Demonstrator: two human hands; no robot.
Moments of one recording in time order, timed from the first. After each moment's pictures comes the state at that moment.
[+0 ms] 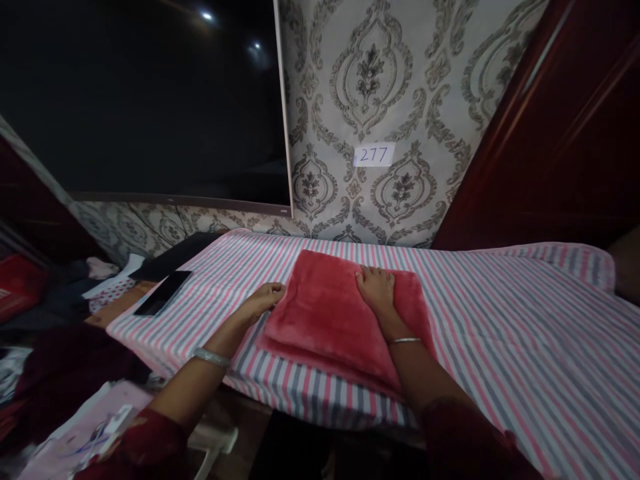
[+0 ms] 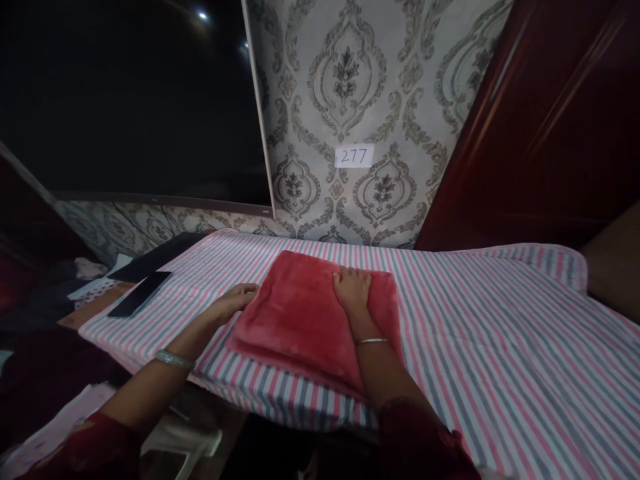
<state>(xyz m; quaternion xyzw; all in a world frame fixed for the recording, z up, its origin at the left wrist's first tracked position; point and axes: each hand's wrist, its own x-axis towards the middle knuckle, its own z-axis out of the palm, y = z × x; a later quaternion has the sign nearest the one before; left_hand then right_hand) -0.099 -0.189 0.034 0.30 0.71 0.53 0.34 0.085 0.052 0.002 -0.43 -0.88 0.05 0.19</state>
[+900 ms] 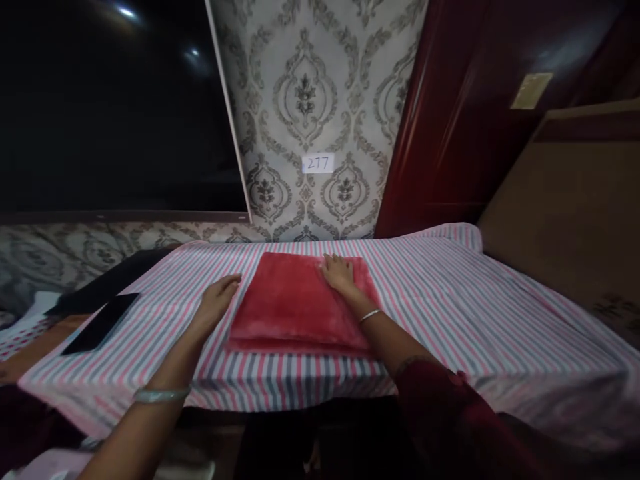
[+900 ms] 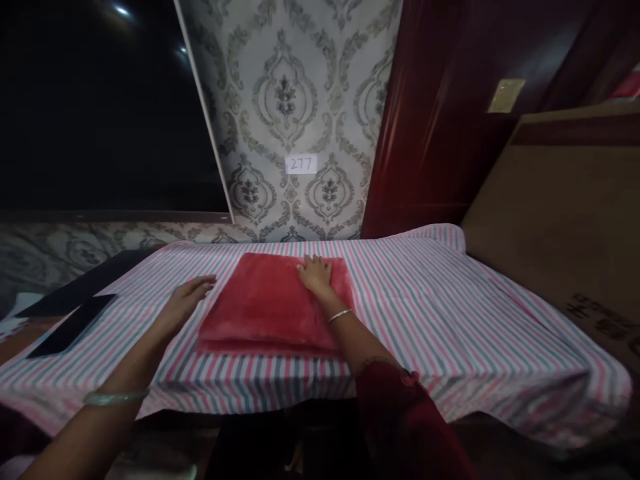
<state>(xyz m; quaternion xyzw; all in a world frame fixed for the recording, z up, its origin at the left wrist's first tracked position) -0.110 -0.199 0.047 0.37 0.75 0.54 0.08 0.110 0.040 0.044 -0.44 -0.88 0.08 0.15</state>
